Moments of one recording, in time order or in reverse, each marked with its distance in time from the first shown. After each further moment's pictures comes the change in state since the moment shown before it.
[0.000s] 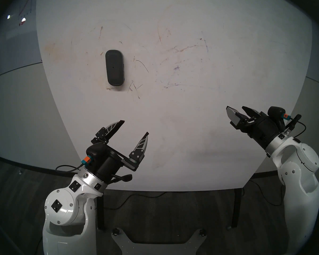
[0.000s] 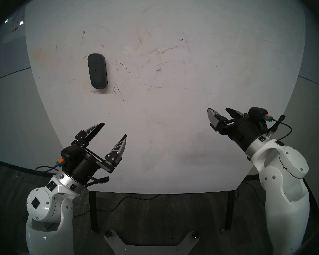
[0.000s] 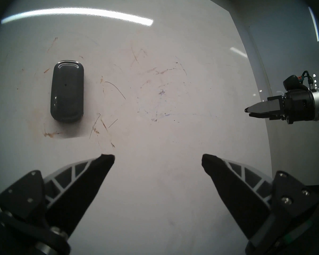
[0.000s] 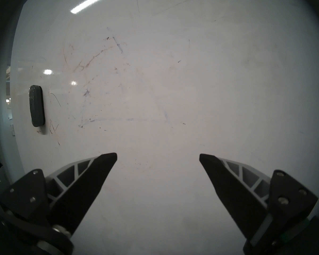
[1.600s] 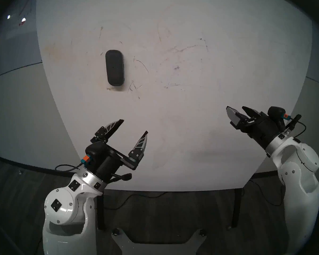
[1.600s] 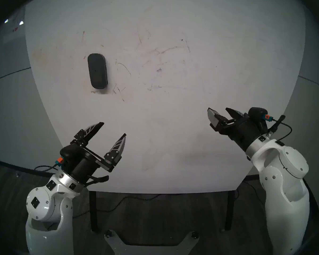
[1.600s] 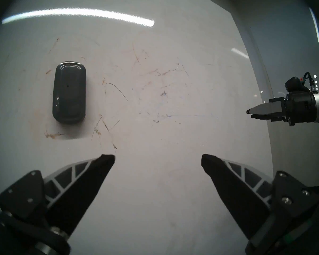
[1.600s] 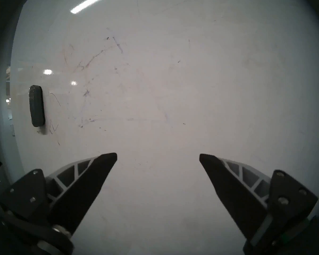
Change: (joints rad) left arm -0.006 -0.008 -0.004 -0.001 -0.001 0.001 0.003; right arm 0.000 -0.001 0.000 0.000 -0.001 0.001 0.000
